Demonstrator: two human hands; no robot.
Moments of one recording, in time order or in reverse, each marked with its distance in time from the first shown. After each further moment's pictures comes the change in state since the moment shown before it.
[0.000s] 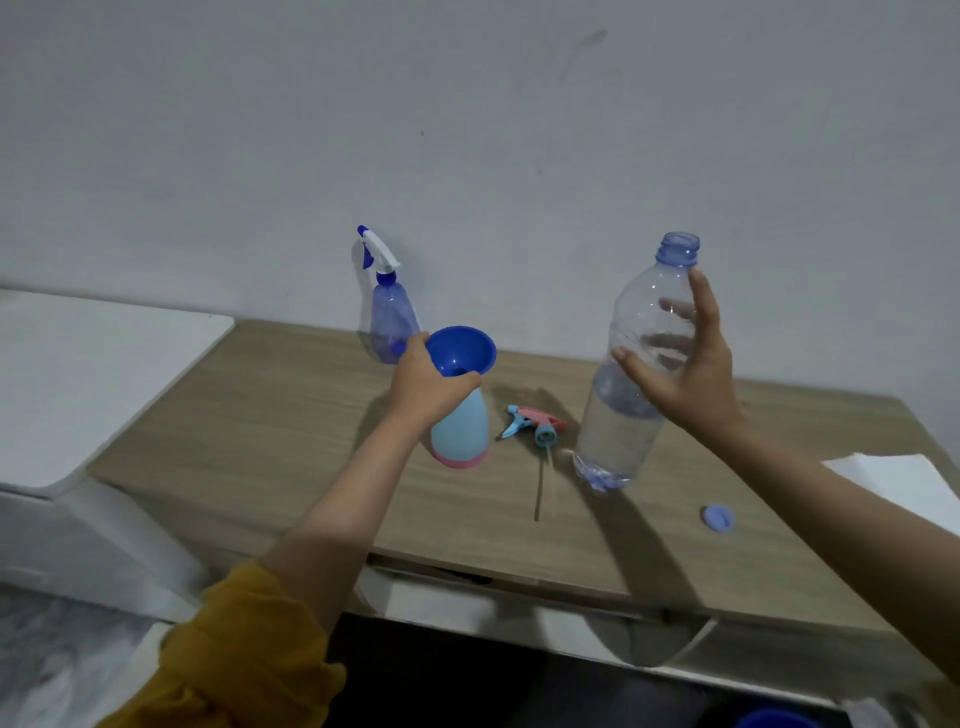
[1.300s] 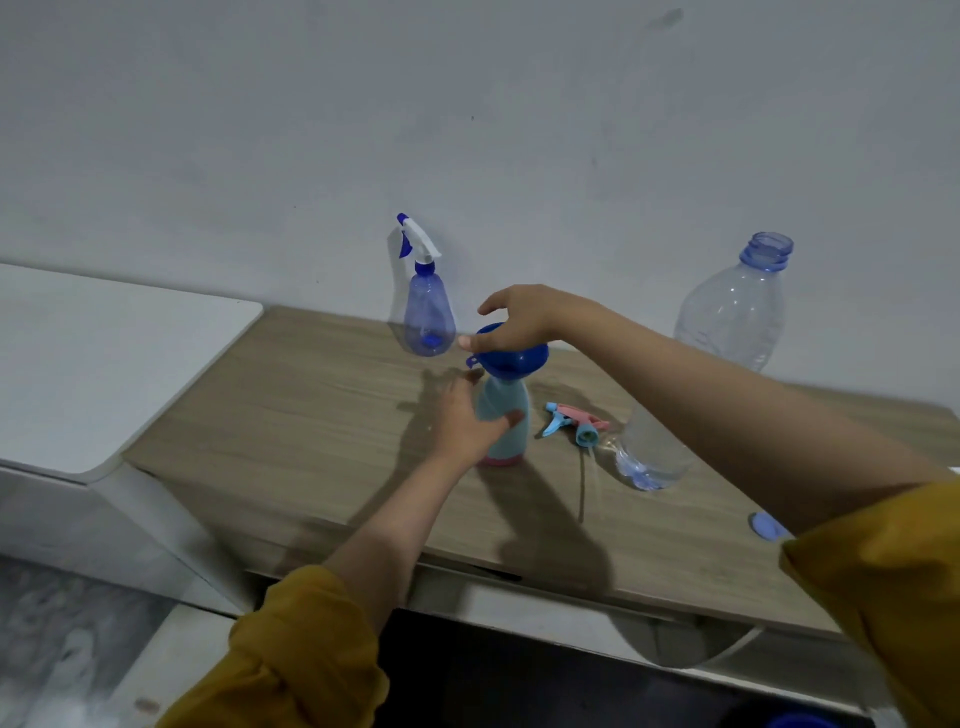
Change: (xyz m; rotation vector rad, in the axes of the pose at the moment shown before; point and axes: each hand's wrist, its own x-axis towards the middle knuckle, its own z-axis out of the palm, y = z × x) left_hand 0.006 -0.072 0.013 -0.031 -0.099 0.037; right_hand 0.082 -0.127 0.158 -0.627 -1.033 0.188
